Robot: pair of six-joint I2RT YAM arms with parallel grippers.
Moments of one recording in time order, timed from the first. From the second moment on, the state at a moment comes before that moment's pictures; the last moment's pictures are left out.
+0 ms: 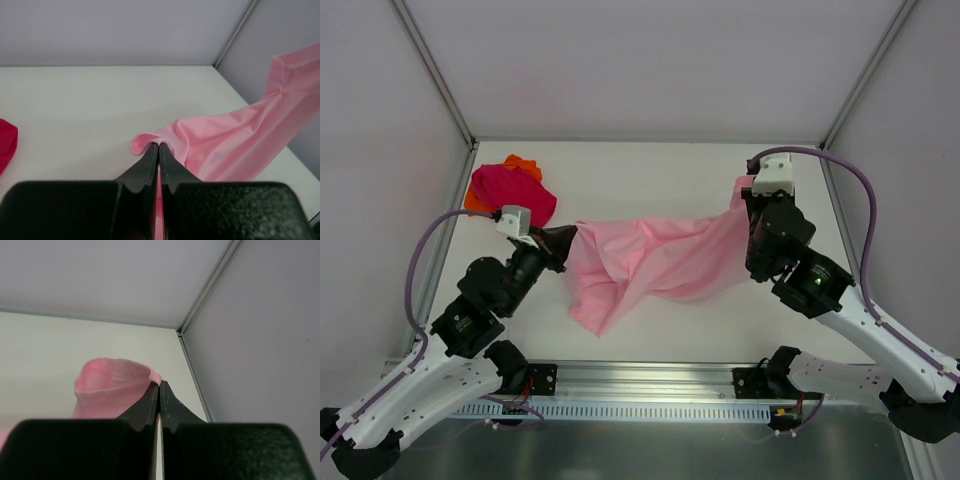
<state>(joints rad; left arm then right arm) -0.77 0.57 0.65 -0.09 -0.28 -0.29 0.92 0.96 1.15 -0.24 1.13 -0.31</state>
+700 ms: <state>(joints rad) -0.77 0.79 0.69 -0.10 -0.53 -0.38 0.92 0.91 1.10 -0.20 1.15 -0.30</state>
